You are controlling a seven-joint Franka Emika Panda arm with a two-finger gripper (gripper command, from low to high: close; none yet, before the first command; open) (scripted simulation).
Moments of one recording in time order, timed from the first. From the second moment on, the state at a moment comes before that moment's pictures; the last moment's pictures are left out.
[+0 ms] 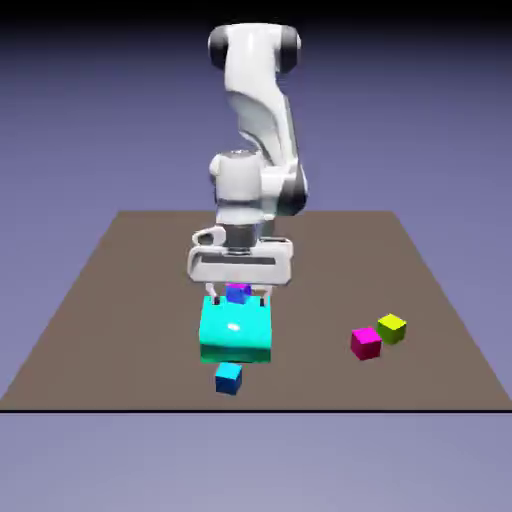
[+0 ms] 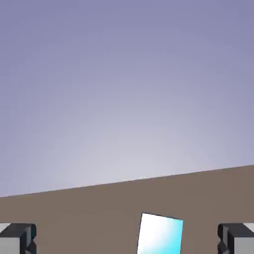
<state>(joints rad) -0.05 0.02 -0.03 -2.47 0.04 2.66 0.84</state>
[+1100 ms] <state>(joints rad) 0.29 0.13 0.36 -2.43 -0.13 2.37 0.64</state>
